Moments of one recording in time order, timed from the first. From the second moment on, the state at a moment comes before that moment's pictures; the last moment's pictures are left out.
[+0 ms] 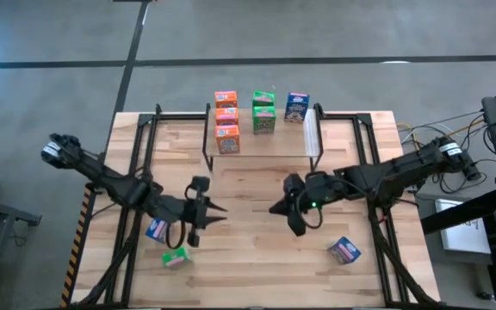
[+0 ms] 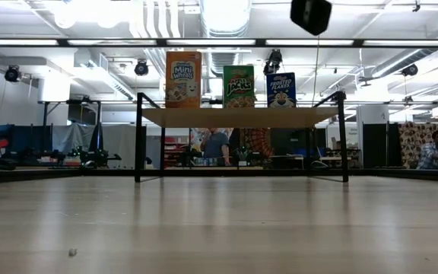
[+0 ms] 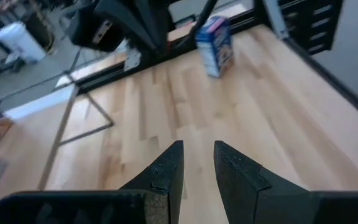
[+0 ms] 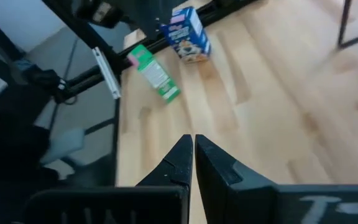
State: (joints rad) left arm -0.48 1.20 0.93 -0.20 -0.44 0.12; right arm 0.26 1.34 1.09 -0.23 0.04 0.60
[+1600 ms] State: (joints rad) left arm -0.50 1.18 0.92 -0.09 -0.53 0.27; right arm 0.56 1.49 1.42 -1.48 -0.22 1.51
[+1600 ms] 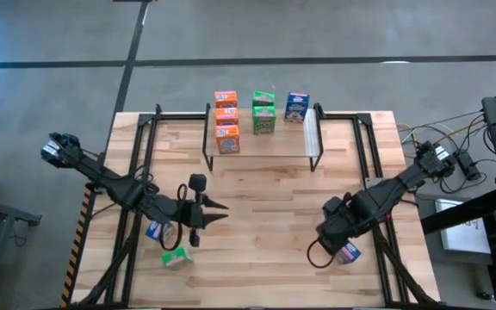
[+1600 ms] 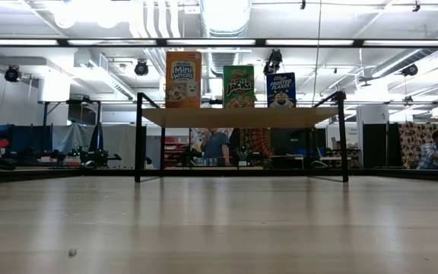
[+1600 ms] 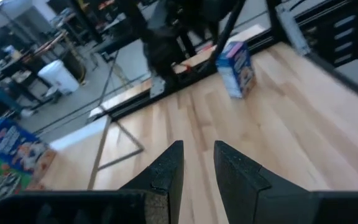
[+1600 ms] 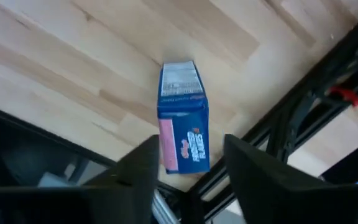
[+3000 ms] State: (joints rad) left arm -0.50 1.19 0.92 -0.12 -0.57 0.22; right arm 0.75 1.61 1.29 -1.31 -0.16 1.56
